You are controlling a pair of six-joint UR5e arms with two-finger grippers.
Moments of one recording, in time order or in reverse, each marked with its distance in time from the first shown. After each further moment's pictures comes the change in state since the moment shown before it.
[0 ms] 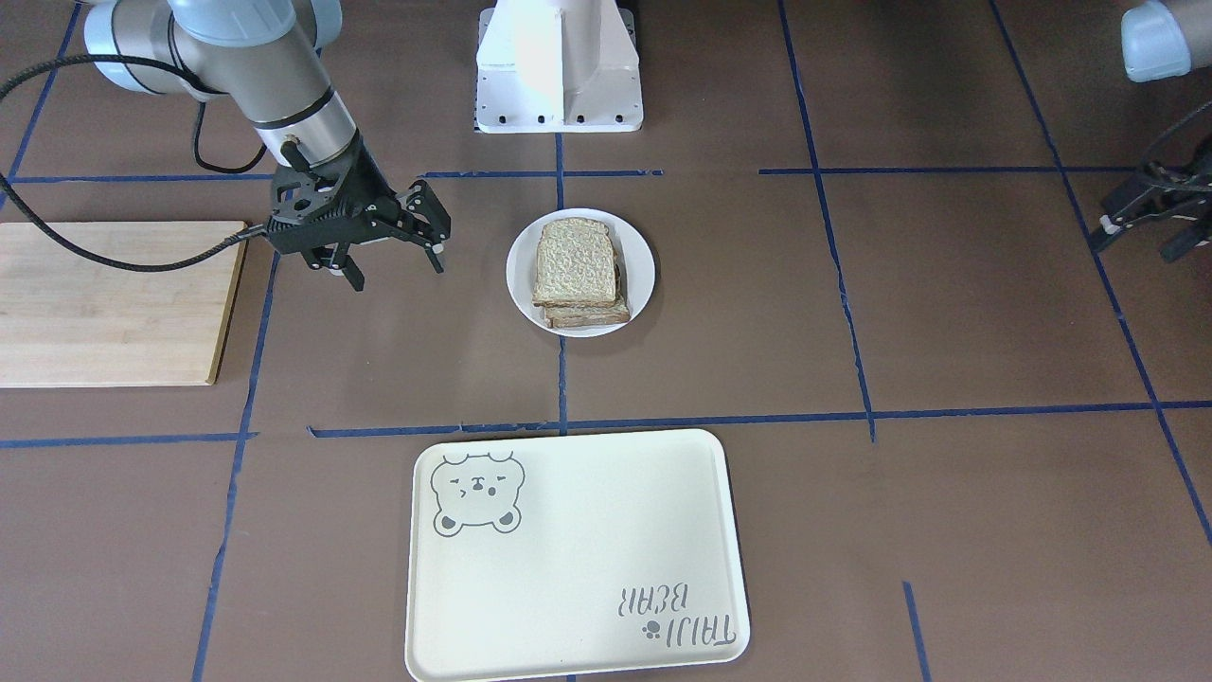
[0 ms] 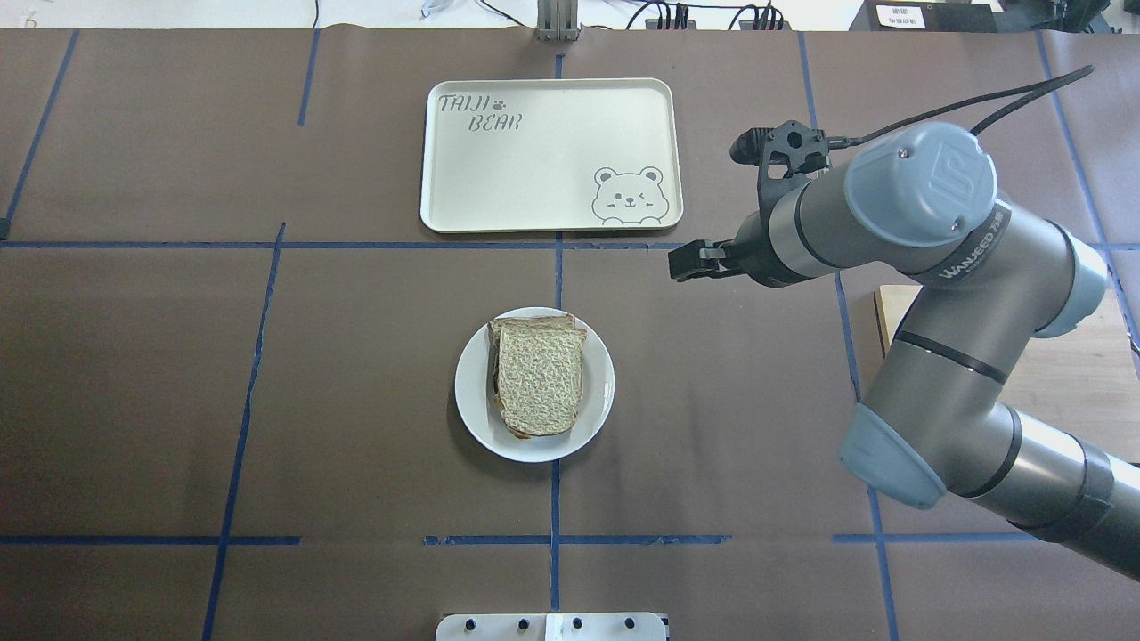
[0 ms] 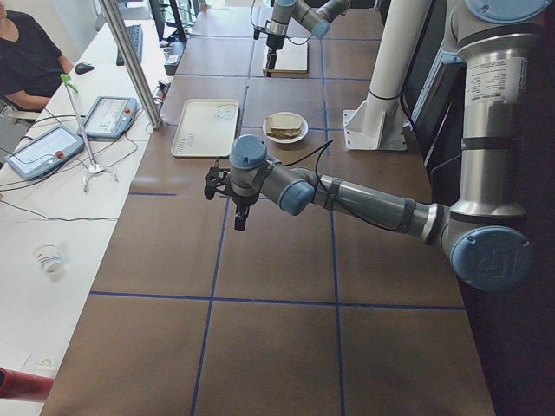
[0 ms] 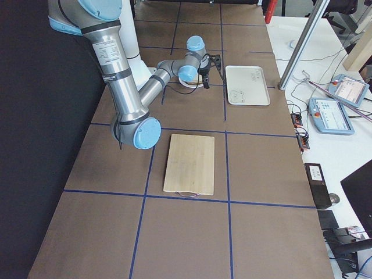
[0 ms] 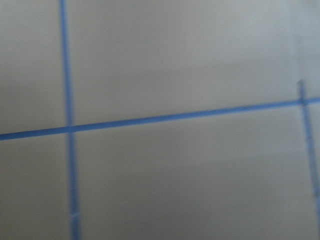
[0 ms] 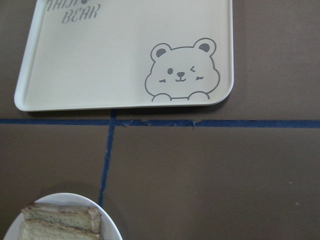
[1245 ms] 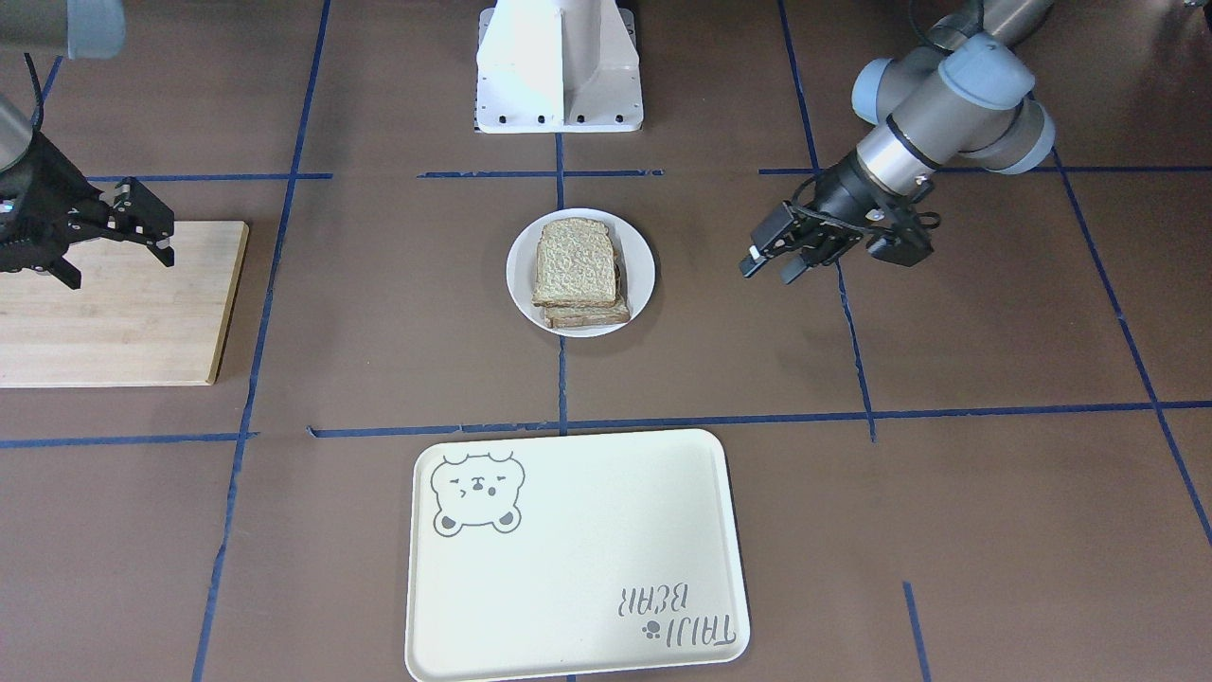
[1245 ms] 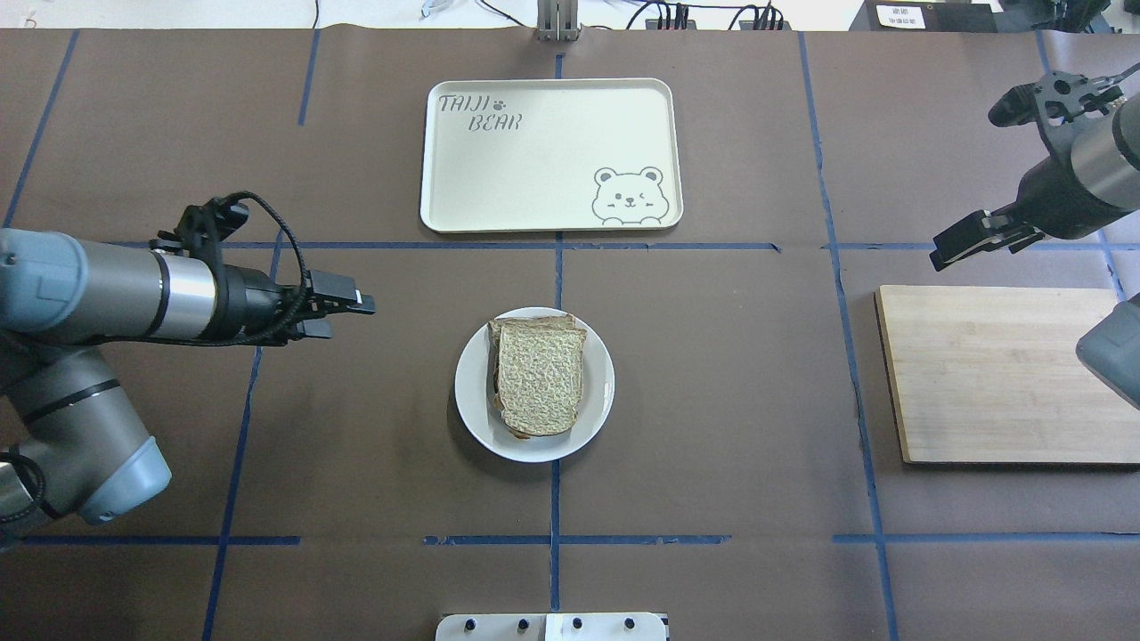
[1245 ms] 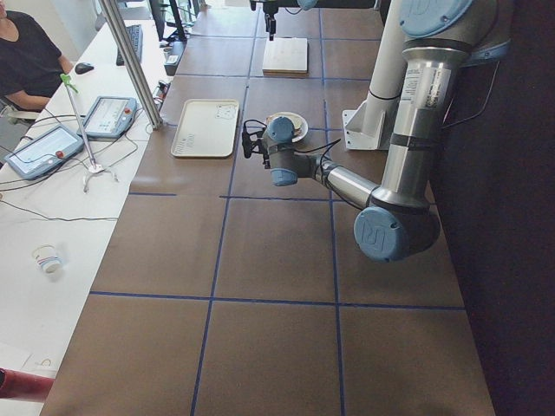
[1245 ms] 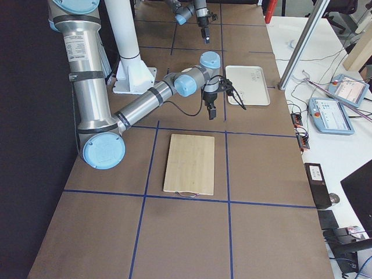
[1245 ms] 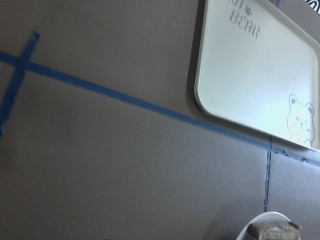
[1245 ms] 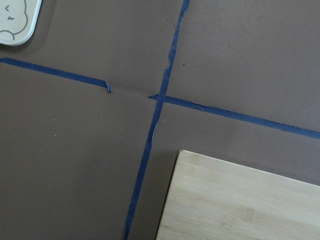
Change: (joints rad) left arm 0.596 -0.250 0.144 -0.553 0.404 -0.921; right arm 0.363 -0.300 0.054 -0.117 0.333 -0.515
